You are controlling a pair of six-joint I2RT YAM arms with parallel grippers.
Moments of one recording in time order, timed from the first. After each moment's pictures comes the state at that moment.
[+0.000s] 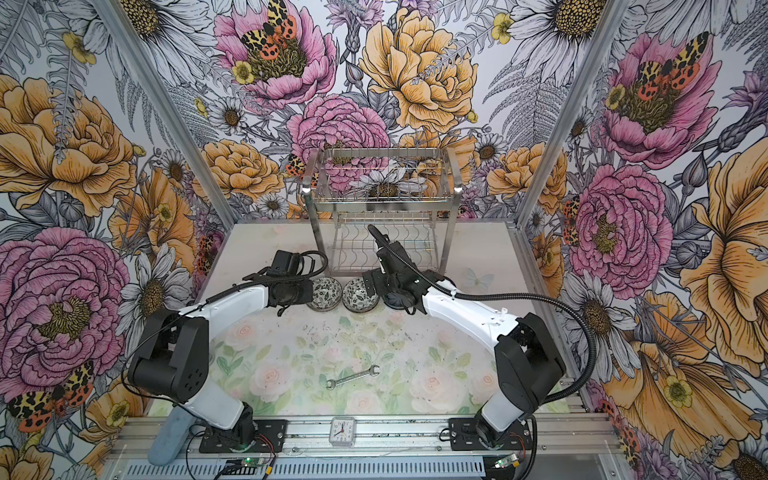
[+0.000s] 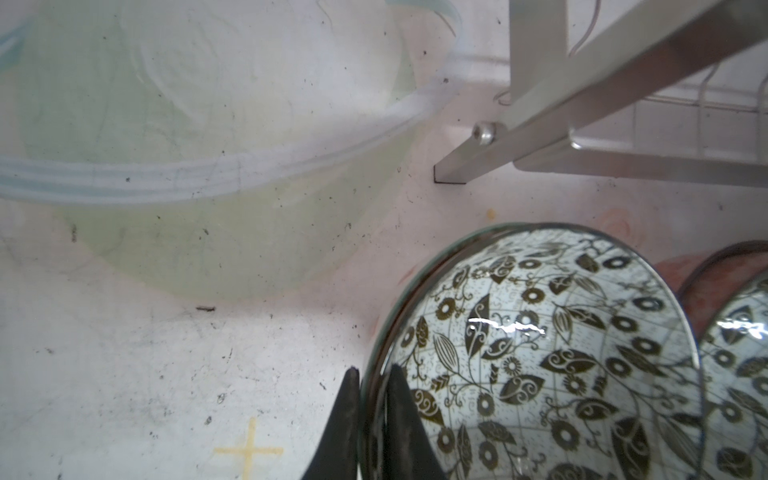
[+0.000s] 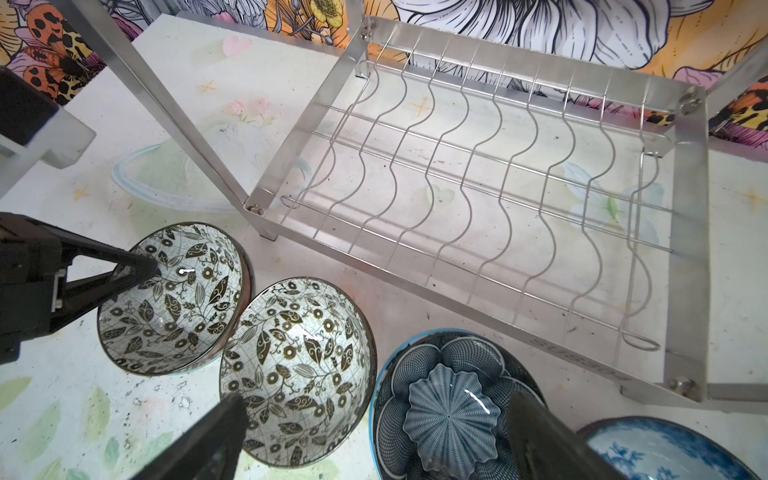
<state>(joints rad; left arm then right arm) -0.28 1.61 1.00 -0.42 -0.03 -0.32 0.67 1.59 1.21 -0.35 0.13 0.22</state>
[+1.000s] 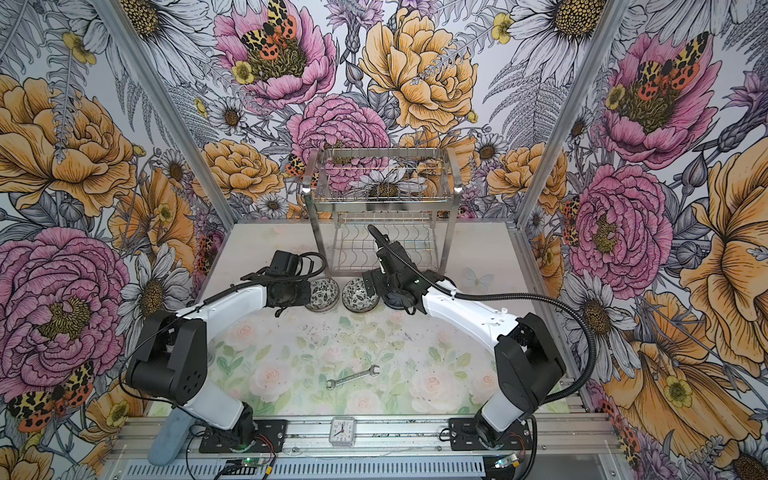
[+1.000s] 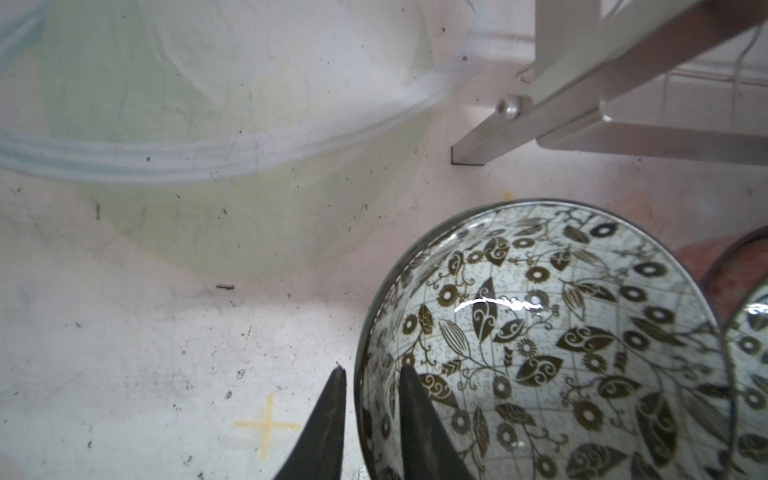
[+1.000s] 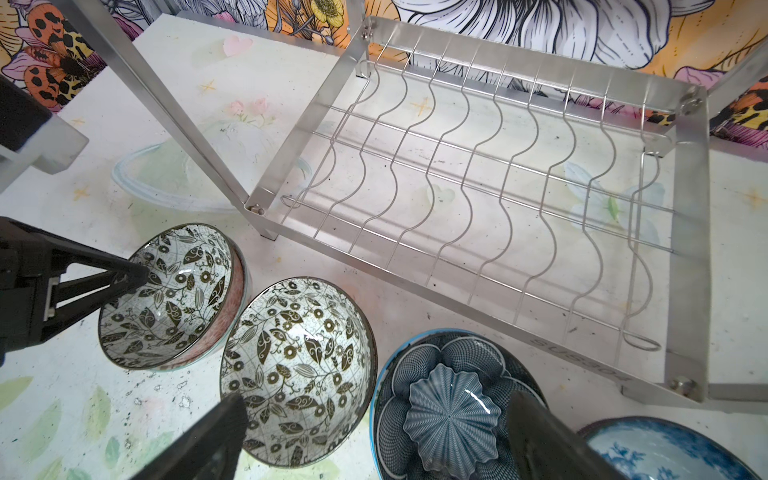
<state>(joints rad) -0.28 1.60 1.00 -0.48 -0.04 -0.31 0.67 1.59 1.21 -0.35 0.13 0.22</state>
